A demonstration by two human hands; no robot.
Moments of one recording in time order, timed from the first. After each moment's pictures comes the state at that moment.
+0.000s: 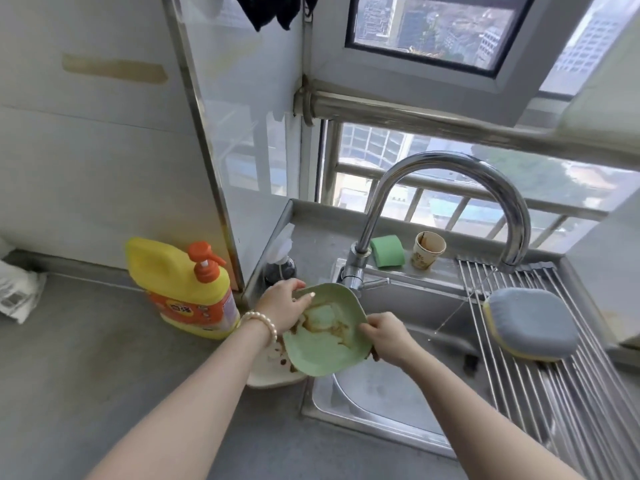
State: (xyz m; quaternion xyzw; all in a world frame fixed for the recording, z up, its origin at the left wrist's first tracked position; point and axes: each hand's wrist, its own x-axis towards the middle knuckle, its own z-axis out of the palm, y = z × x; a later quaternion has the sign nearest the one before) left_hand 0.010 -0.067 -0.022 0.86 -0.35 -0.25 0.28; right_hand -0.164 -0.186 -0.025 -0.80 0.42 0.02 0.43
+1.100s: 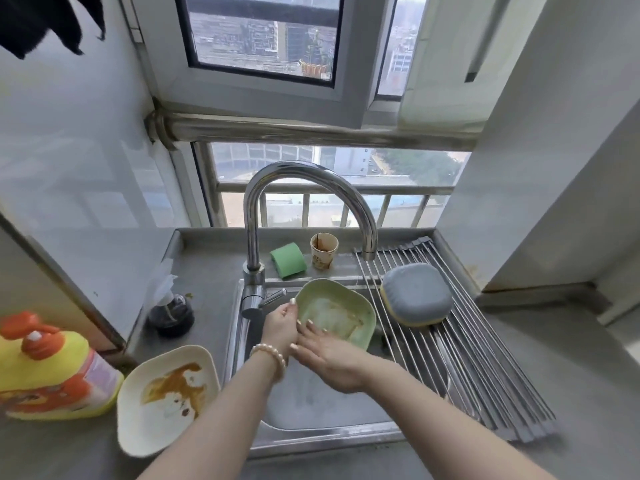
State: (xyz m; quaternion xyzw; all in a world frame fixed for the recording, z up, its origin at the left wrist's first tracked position) left_hand -0.125 -0.180 -0.029 0.69 -0.17 -0.43 0.56; right_hand -0.248 -0.206 0.012 -0.91 0.26 0.18 0.28
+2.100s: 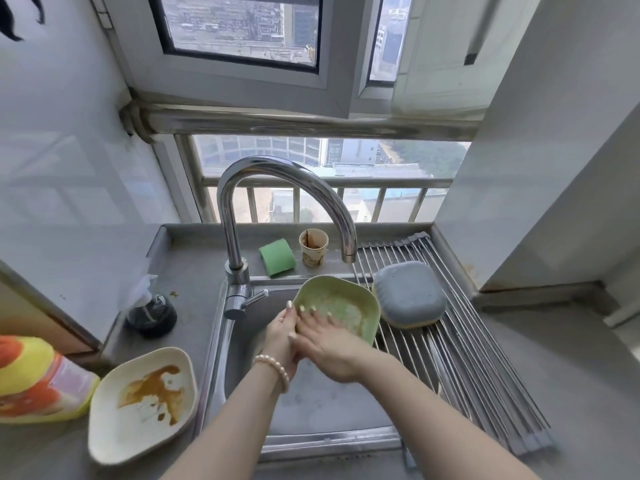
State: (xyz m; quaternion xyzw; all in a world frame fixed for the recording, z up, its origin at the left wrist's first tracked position) left_hand -0.167 -0.197 -0.030 0.59 -0.07 -0.50 0.63; right_hand -0.263 -0.241 0.007 -0.90 0.28 0.18 0.27
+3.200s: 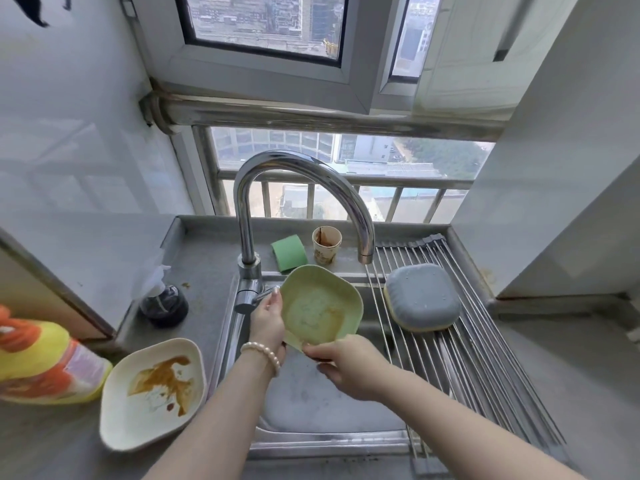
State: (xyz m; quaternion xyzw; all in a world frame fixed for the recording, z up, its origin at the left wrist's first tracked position) left_hand -0.135 -0.198 -0.019 0.63 -0.03 -0.39 0.67; right_hand -0.279 -0.243 -0.026 -0.95 0.22 0.03 0.22
